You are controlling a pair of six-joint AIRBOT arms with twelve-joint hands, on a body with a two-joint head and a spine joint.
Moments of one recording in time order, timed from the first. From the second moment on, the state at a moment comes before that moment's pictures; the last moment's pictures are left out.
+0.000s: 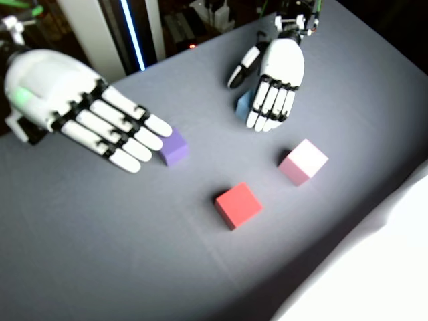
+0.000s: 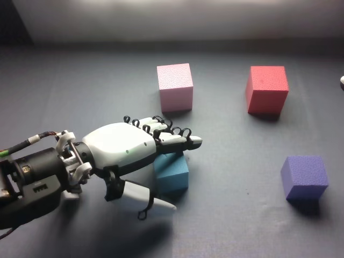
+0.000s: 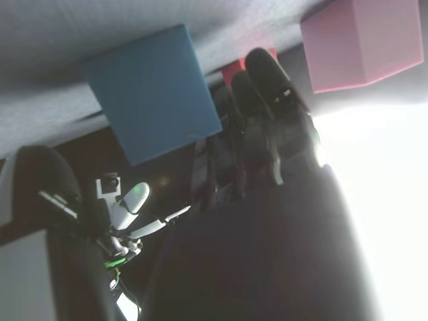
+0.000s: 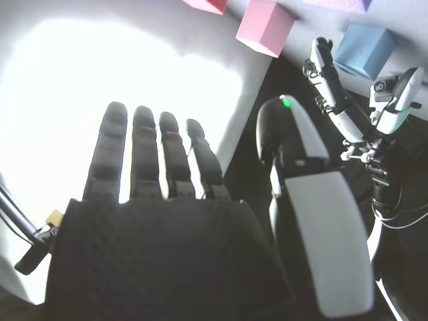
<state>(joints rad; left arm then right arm) 0.72 -1.22 1.27 0.25 -0.67 0.52 -1.15 -0.73 0.72 0.41 1.26 -1.21</state>
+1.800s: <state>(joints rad) 0.35 -1.35 1.56 0.07 -0.48 0.70 -1.16 -0.75 0.73 0.43 1.25 -1.20</state>
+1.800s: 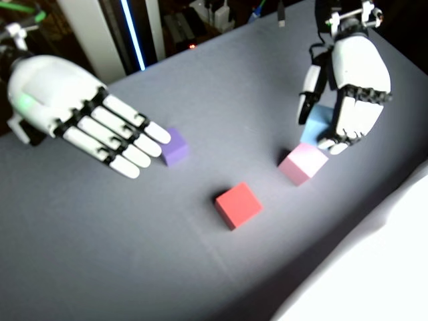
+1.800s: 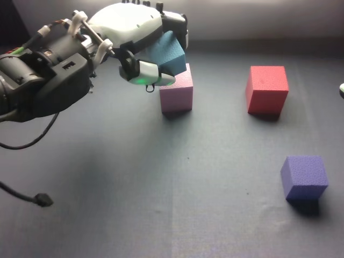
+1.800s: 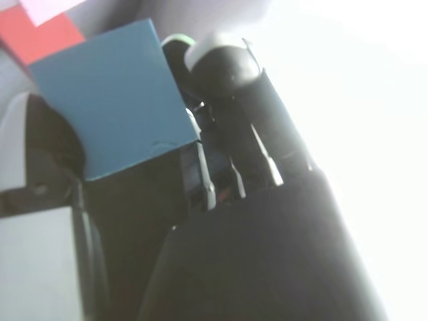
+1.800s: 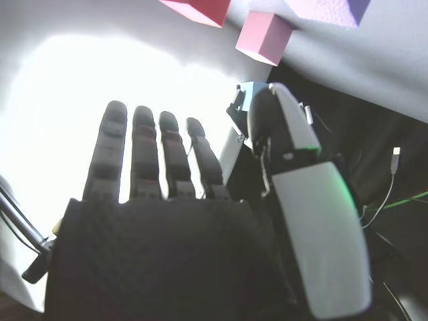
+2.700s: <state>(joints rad) 0.35 -1.42 1.62 0.06 -0.41 0.69 -1.16 -0.75 0.74 0.43 1.24 -1.19</state>
